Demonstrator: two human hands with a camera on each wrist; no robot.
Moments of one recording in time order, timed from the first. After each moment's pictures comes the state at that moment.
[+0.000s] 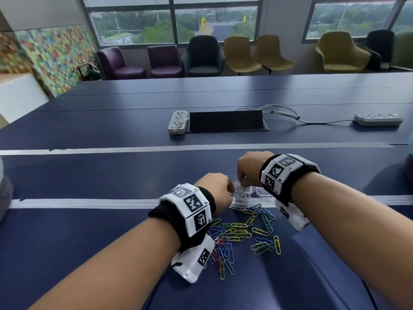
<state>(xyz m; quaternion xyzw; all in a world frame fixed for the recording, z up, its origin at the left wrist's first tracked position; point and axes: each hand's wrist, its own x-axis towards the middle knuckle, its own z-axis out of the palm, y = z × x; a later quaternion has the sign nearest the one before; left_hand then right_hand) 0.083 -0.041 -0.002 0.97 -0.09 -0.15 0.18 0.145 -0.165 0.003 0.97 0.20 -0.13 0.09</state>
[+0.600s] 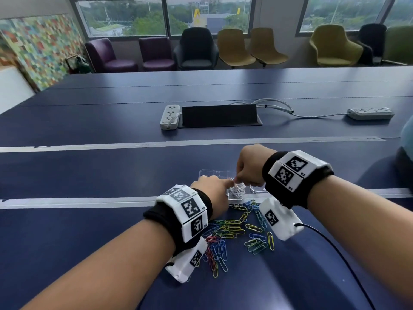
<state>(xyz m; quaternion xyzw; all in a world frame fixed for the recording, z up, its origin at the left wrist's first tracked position) 0.084 -0.049 -0.020 0.97 -0.13 -0.17 0.09 0.131 -0.173 0.015 0.98 0.11 -0.16 -0.06</state>
